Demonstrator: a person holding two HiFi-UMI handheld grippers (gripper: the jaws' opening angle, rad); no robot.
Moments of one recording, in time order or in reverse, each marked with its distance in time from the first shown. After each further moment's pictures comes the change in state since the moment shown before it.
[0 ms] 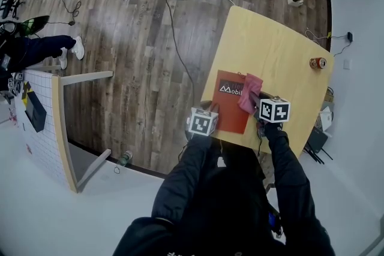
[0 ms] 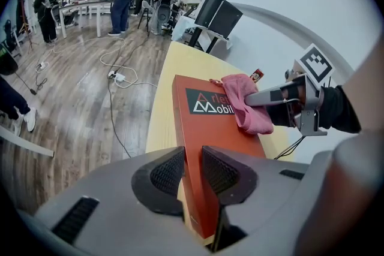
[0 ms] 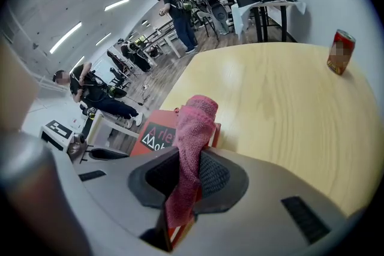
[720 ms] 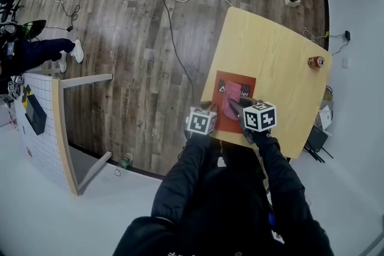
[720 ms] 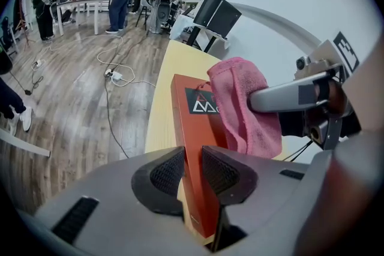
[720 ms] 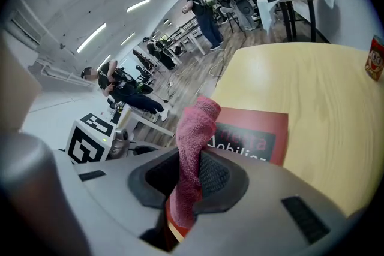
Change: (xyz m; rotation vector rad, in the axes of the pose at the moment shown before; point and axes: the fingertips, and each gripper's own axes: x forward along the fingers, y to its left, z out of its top) left arm 0.002 -0.002 -0.002 -0.005 0.011 -0.038; right arm 0.000 0.103 -0.007 -0.101 0.018 0.218
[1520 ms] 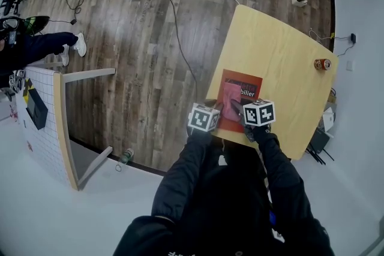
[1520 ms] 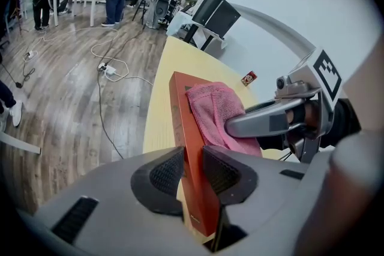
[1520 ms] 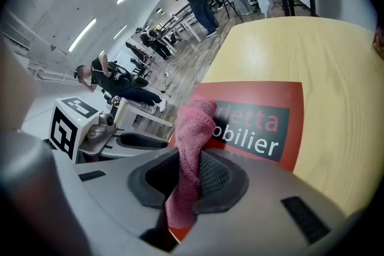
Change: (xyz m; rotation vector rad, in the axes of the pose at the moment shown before) left arm -0.001 0.004 0.002 -0.016 0.024 -0.077; right arm 0.038 -0.013 -0.030 0.059 0.114 0.002
